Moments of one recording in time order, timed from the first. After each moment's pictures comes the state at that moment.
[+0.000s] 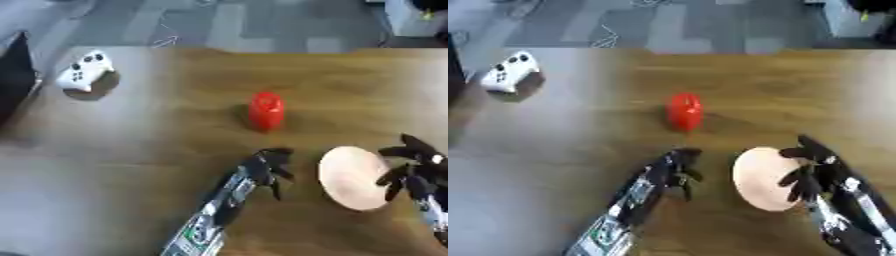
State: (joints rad) left arm -0.27 0.07 -0.40 -1.49 0.11 -0.40 -0.09; right arm -0.06 -0.23 0.10 -1.95 0.05 -0.21 0.44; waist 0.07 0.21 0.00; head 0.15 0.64
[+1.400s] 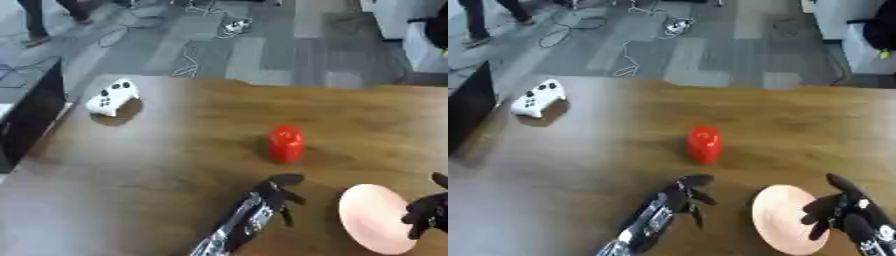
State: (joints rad) left arm -0.39 0.13 -0.30 -1.47 -0.01 -0.38 -0.02; right arm -0.06 -0.22 0.09 -1.95 0.03 -0.26 0.46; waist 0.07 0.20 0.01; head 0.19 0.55
